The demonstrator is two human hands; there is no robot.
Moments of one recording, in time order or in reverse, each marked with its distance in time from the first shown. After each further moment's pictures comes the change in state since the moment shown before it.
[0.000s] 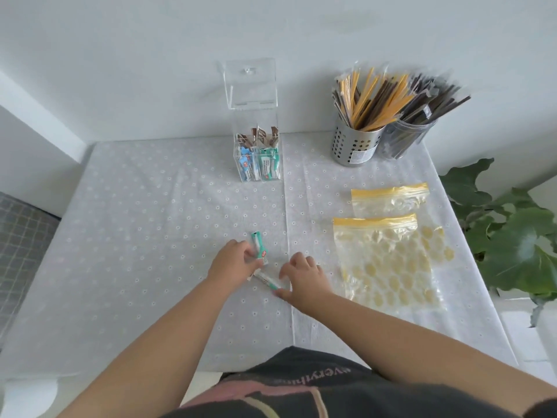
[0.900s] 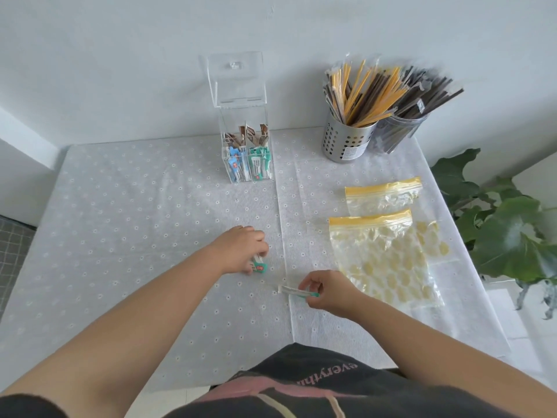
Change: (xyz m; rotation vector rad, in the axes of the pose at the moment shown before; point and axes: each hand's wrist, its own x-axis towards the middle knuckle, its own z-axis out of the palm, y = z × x) left_hand 0.051 0.029 -0.036 0.817 -0.338 0.738; right_hand -0.018 0.053 -0.010 0.501 -0.127 0.141
